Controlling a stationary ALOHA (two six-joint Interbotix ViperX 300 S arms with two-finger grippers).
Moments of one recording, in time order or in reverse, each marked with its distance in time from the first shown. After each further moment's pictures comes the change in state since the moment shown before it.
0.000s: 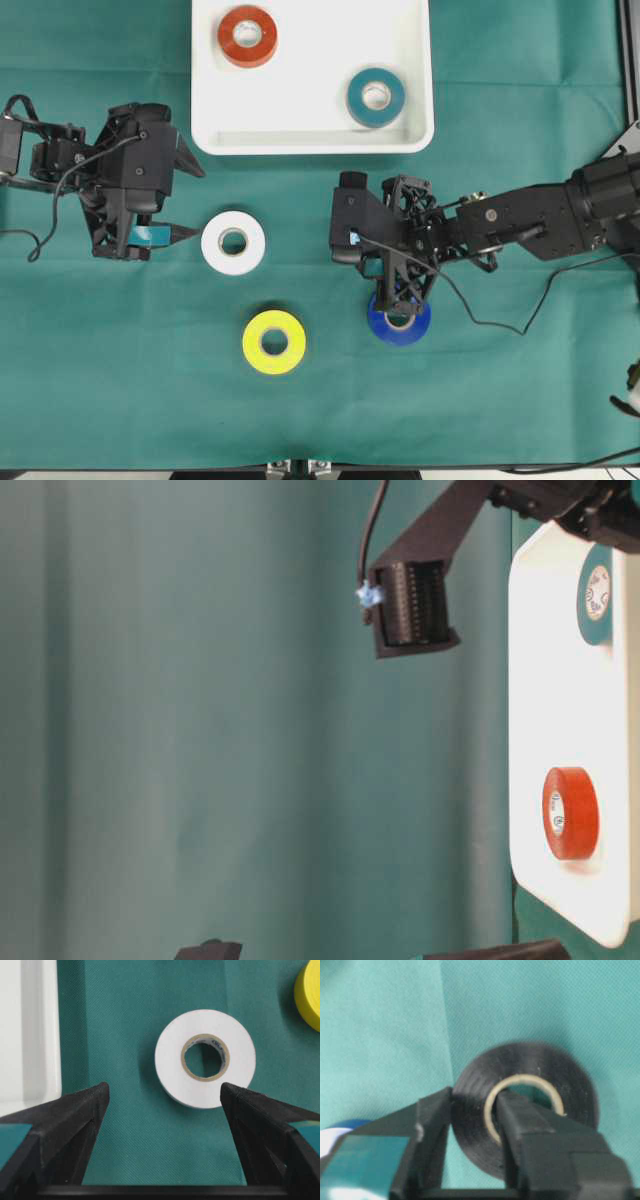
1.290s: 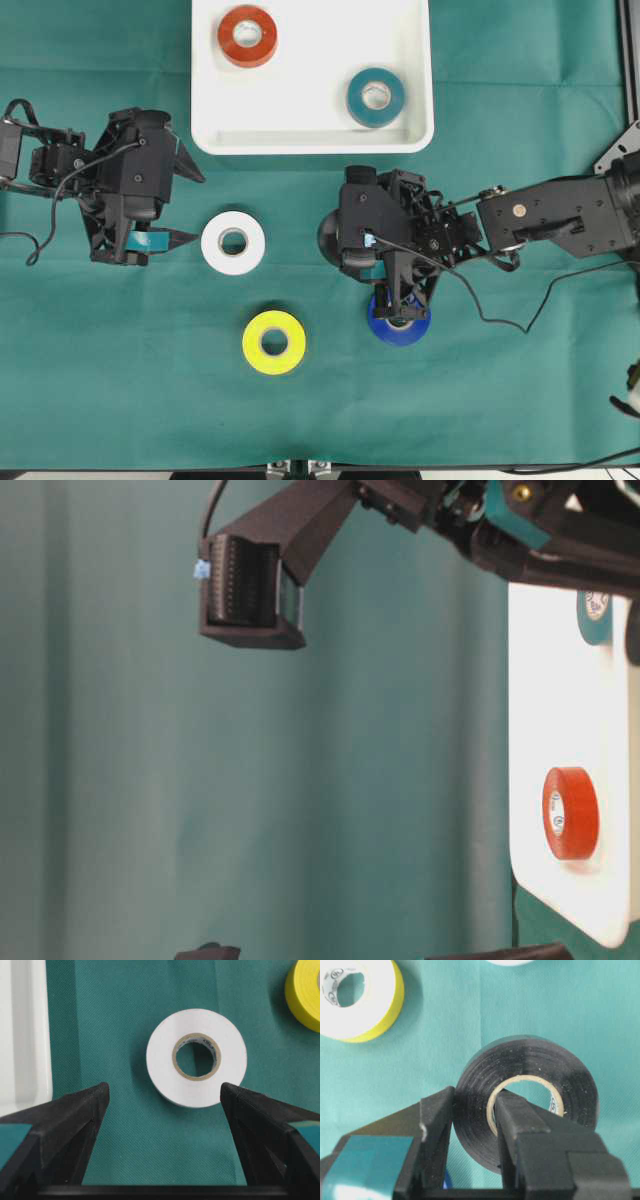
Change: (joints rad) left arm -0.015 -0.002 0.000 -0.002 0.002 0.002; right arm 0.014 -0.120 -0.020 -0.066 -0.031 -0.006
